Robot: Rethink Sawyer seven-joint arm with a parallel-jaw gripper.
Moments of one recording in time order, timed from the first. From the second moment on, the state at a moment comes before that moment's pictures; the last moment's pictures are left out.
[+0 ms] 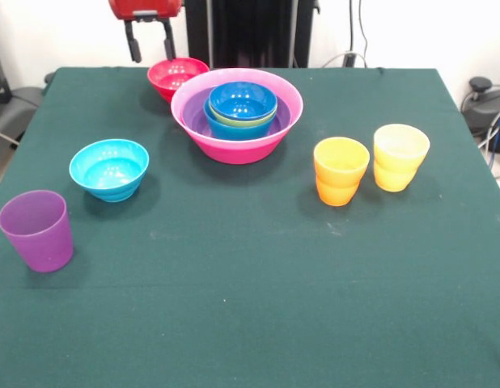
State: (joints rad) arm -1.05 -0.78 0.39 2.18 -0.62 0.21 1.63
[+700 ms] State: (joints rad) arm -1.01 -0.74 0.39 2.18 -0.66 0.21 1.63
